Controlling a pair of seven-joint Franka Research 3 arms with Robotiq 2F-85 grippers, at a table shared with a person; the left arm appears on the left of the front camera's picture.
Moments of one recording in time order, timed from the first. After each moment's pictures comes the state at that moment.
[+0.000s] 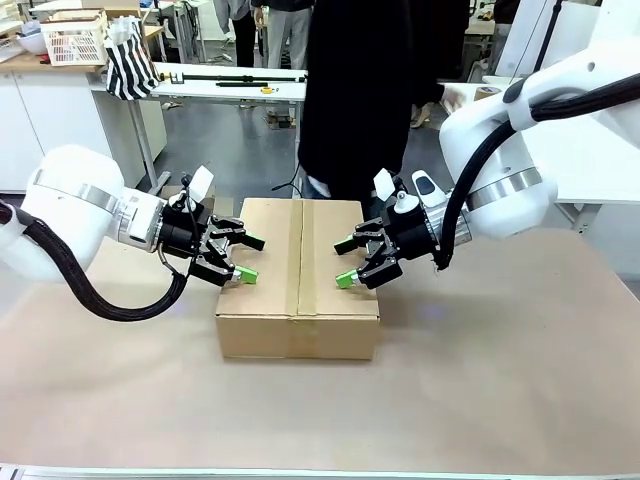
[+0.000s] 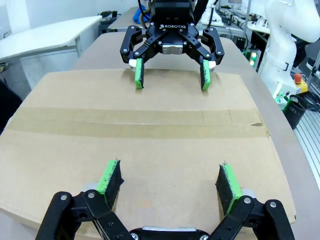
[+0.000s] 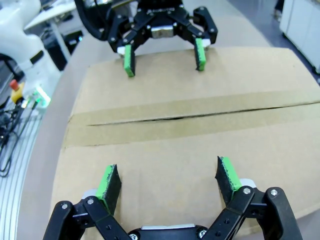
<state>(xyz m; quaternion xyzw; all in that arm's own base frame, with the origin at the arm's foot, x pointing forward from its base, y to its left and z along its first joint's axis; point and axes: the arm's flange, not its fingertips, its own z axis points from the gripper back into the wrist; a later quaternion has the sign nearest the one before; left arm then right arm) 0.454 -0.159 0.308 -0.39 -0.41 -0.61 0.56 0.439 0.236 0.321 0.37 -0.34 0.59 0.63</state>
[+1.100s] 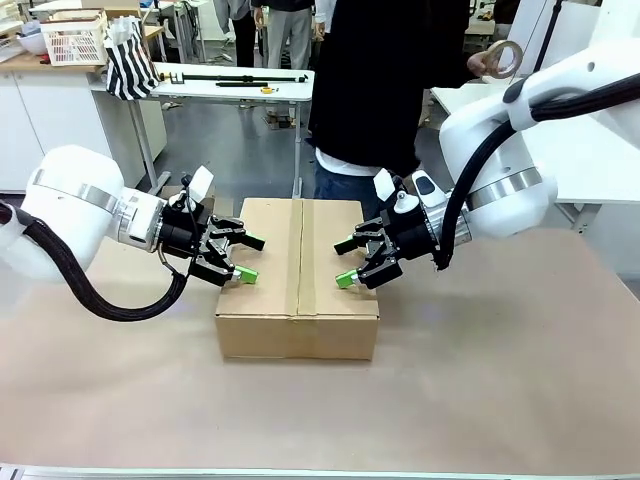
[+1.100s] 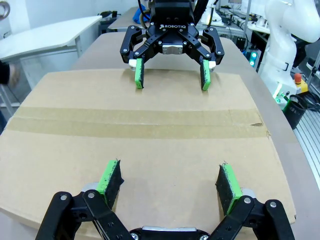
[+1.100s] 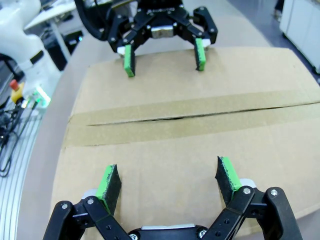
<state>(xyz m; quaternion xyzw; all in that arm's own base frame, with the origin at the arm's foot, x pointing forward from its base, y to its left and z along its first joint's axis) 0.454 -0.159 0.308 -0.39 -0.41 -0.61 0.56 0.439 0.236 0.321 0.37 -0.34 0.59 0.63</state>
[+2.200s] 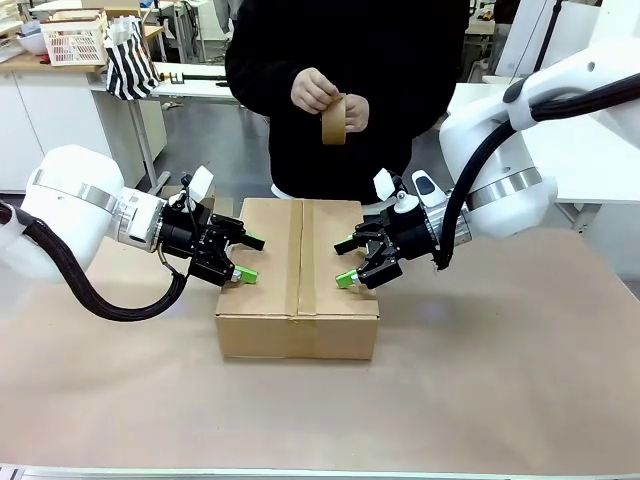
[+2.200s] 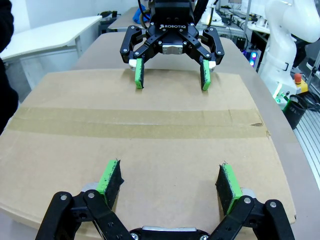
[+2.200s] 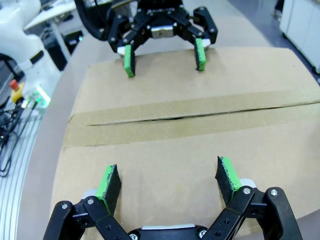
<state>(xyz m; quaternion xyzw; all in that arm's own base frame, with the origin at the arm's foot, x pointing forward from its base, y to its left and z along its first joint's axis) 0.454 -0.159 0.308 -0.39 -0.41 -0.61 0.56 0.439 0.236 0.321 0.37 -0.34 0.59 0.63</state>
